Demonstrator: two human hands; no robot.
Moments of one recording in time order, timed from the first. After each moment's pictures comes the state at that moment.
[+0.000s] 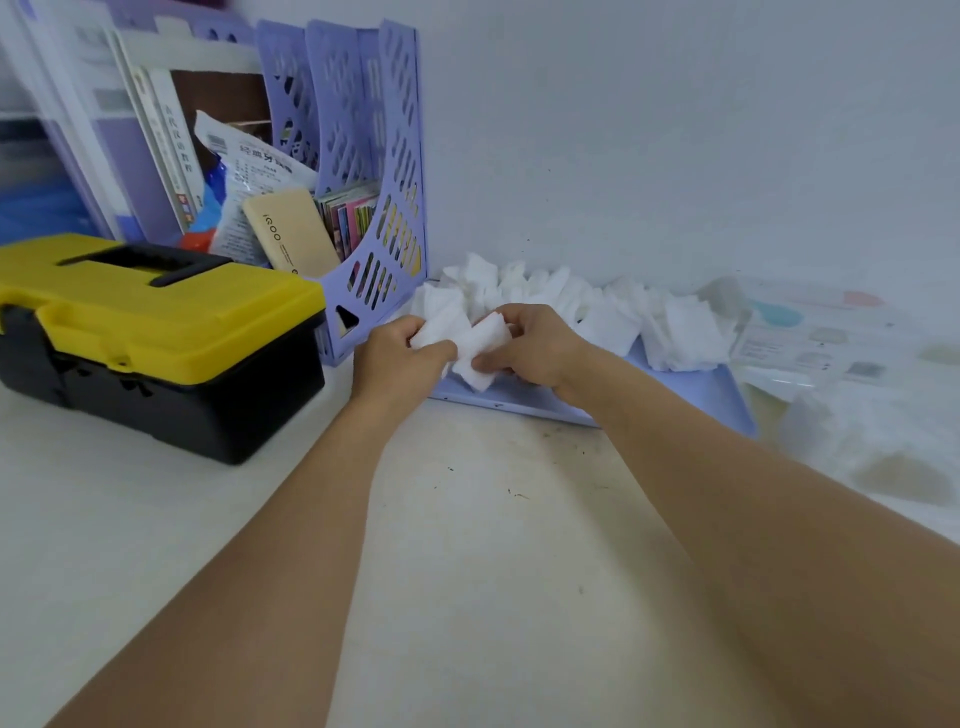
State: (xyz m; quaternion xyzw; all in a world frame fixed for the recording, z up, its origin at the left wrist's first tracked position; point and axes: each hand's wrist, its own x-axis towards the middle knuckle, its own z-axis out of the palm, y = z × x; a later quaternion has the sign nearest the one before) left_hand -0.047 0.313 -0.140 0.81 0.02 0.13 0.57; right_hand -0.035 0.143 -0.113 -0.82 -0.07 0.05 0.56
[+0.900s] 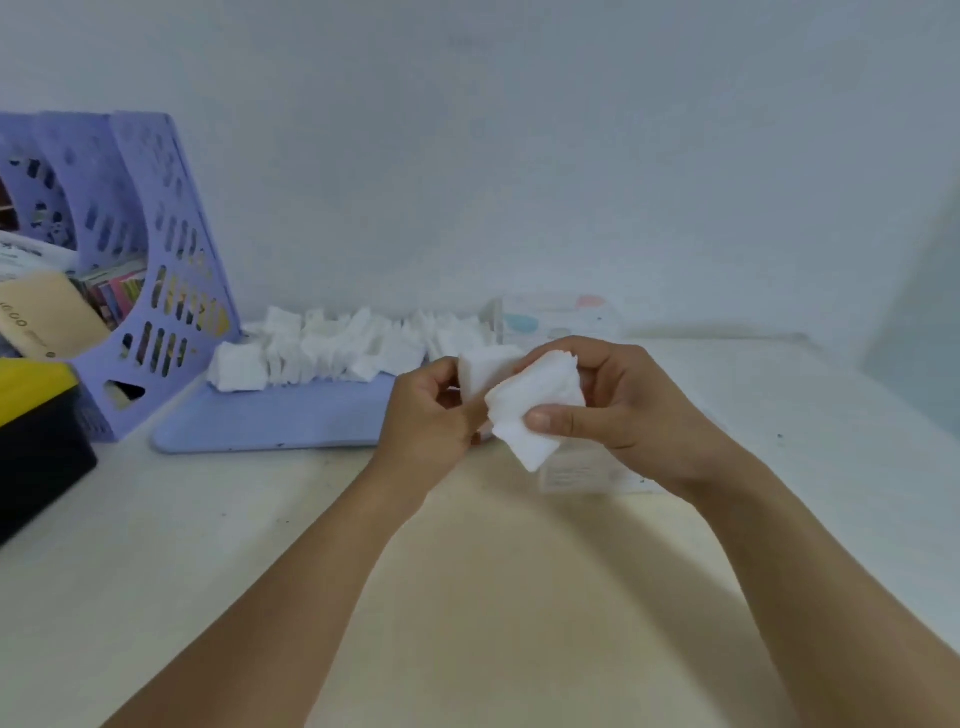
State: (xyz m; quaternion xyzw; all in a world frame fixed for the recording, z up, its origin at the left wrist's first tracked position) left_hand -0.163 0.100 -0.103 0.68 -0.18 -0.02 0.71; right_hand -0.244 -0.079 -0.071 -0.75 -0.18 -0.09 0.63
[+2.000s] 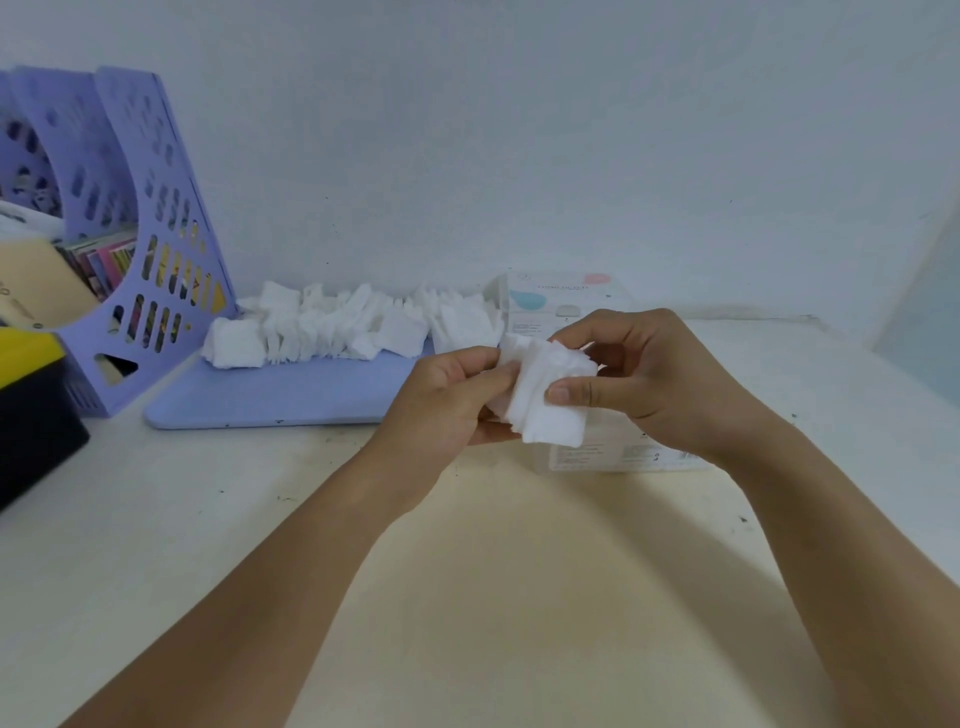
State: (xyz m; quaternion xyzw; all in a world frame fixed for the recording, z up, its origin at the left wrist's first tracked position) left_hand -0.188 0.108 -0.091 0.63 -0.22 -0.17 0.73; right_hand -0.238 -0.088 -0.072 -0.82 -0.15 -0.14 0.53
